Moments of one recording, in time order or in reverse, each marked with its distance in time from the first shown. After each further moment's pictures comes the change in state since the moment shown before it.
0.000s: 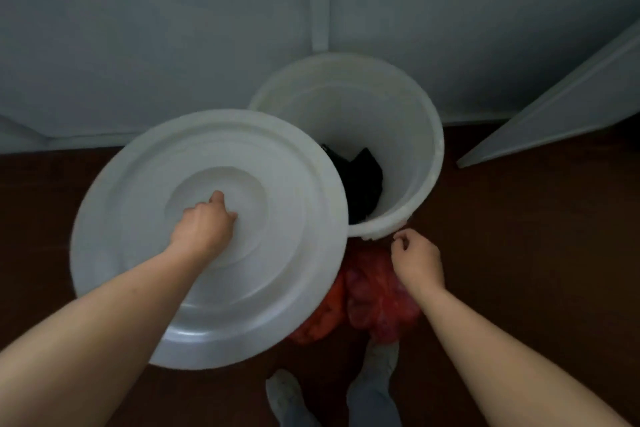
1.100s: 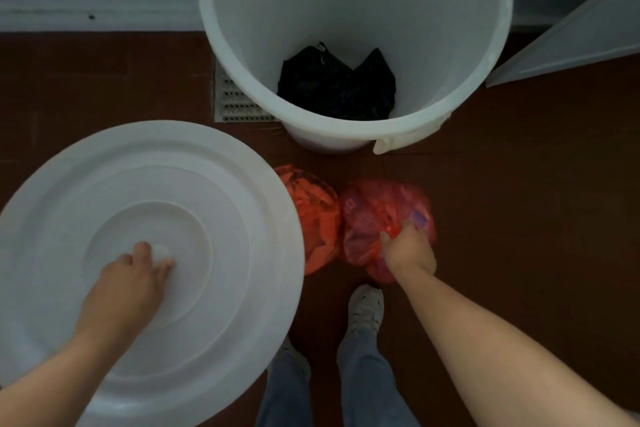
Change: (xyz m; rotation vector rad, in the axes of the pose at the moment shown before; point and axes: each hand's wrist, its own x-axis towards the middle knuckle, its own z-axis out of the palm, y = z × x) left_hand -0.117 -0.132 0.232 0.071 -0.039 -0.091; right_hand 0.000 0.174 0.164 -0.438 -0.131 0.298
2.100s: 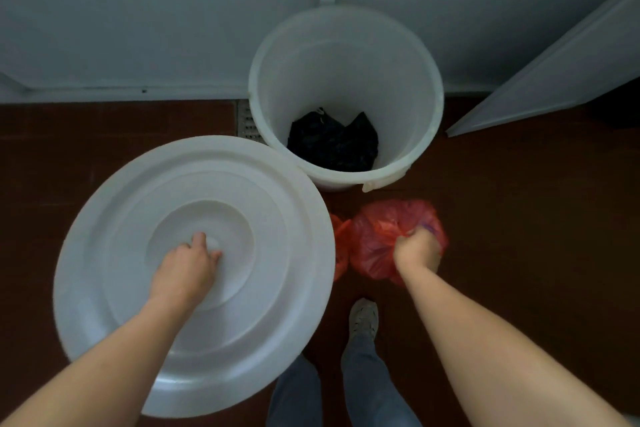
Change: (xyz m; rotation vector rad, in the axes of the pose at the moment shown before) left_hand -0.032 0.005 -0.124 -0.025 -0.027 0.095; right_hand -0.128 -0.037 -0.141 0.370 0.248 0.121
